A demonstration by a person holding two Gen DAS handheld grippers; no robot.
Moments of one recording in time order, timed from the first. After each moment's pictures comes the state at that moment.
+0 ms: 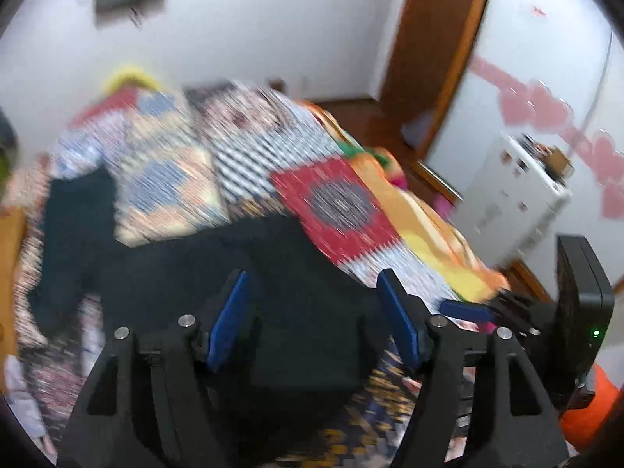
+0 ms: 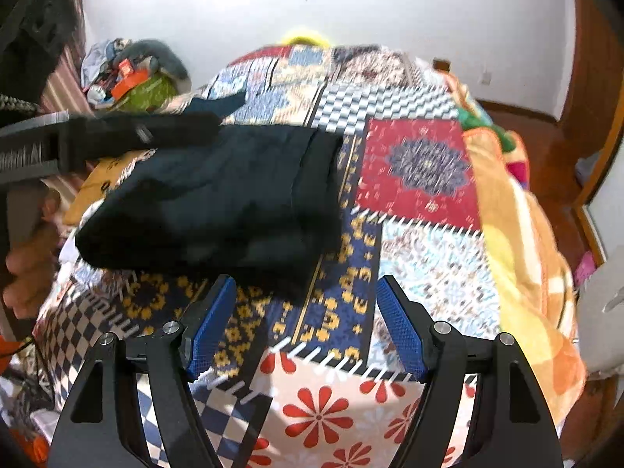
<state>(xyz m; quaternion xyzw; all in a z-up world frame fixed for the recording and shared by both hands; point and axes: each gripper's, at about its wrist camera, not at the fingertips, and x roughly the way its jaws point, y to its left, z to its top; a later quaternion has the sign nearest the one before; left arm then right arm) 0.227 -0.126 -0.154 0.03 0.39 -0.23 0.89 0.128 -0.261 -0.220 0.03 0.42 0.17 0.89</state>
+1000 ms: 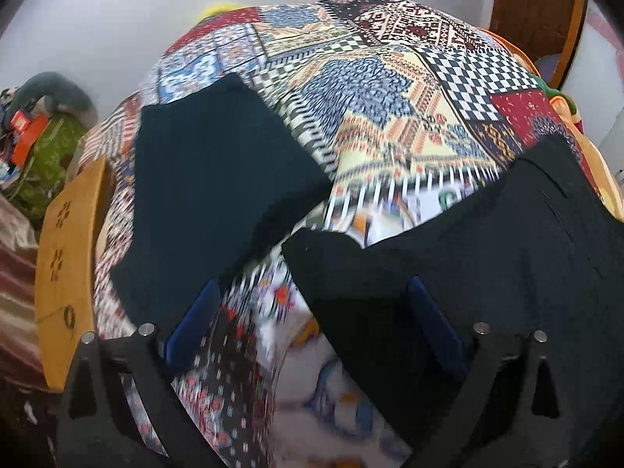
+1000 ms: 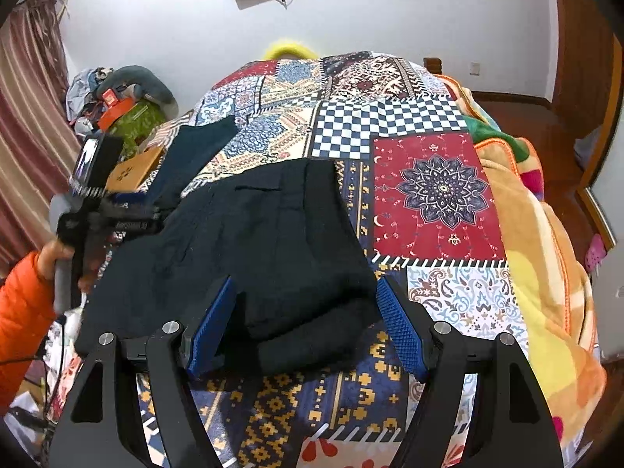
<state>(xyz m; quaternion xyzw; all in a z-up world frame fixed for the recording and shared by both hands) 0.327 0.017 -0.263 0.12 0.50 -0.05 0.86 0.170 -0.238 -0.208 0.08 0.42 0.16 0.89</state>
